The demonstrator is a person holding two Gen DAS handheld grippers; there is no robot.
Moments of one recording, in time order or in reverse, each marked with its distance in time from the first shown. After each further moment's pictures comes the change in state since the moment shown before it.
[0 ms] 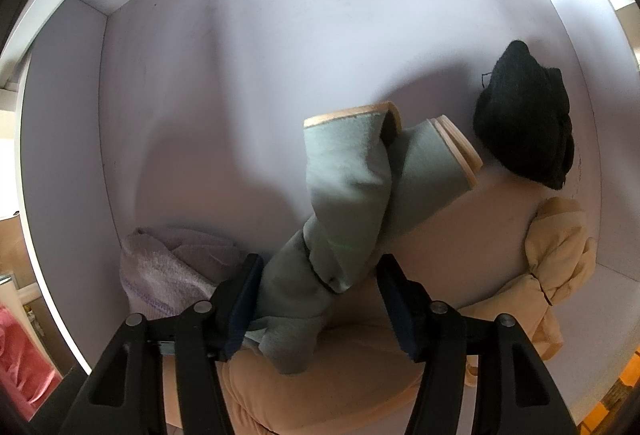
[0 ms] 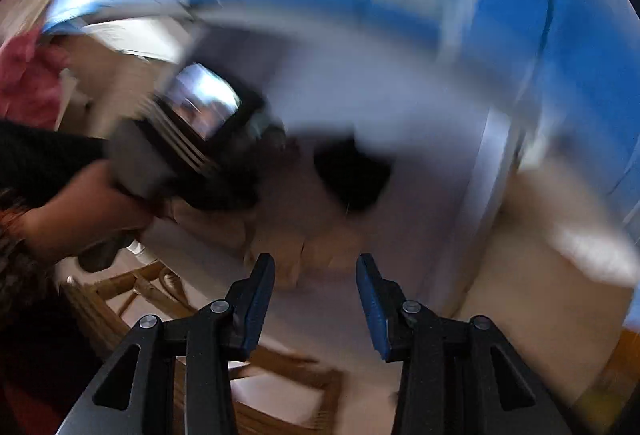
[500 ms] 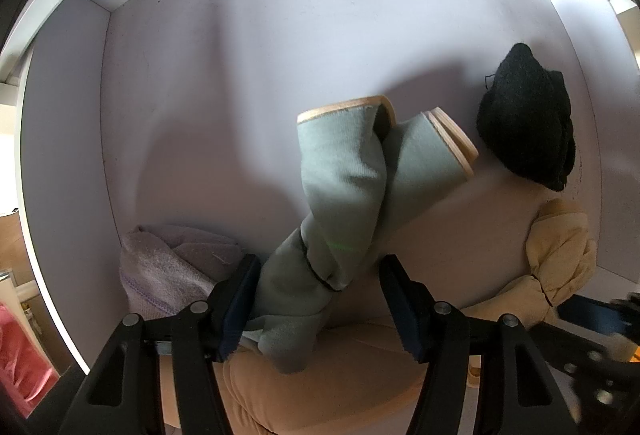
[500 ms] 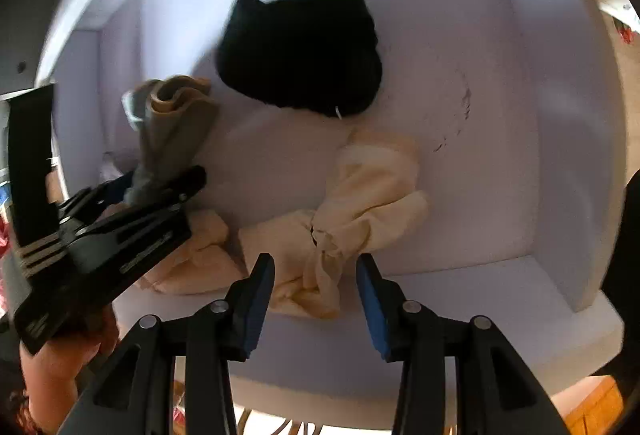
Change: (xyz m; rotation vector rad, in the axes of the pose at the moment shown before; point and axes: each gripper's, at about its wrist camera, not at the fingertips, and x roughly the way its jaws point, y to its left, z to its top) left arm -0.003 0.001 -0.002 -0.011 -0.006 -0.004; right arm 0.118 -0.034 -0.007 0.520 0.163 0.179
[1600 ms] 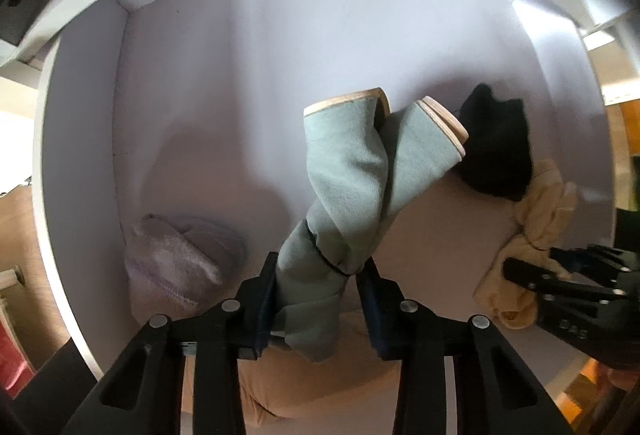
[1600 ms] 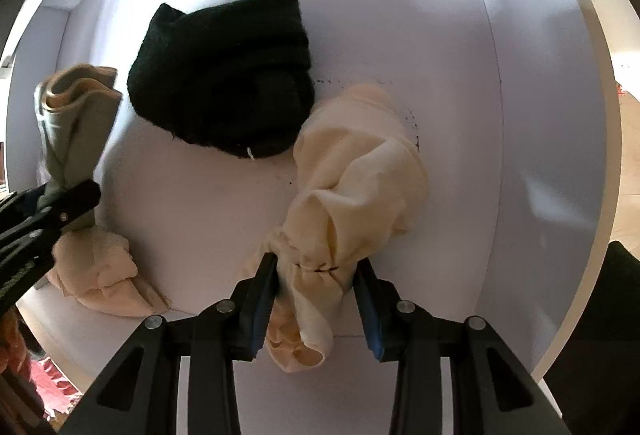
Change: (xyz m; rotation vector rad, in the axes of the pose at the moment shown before) left arm -0.037 0.013 -0.013 -0.061 -0.067 -0.104; right arm 0.017 -0.034 0.009 -0.152 -0.086 -0.184
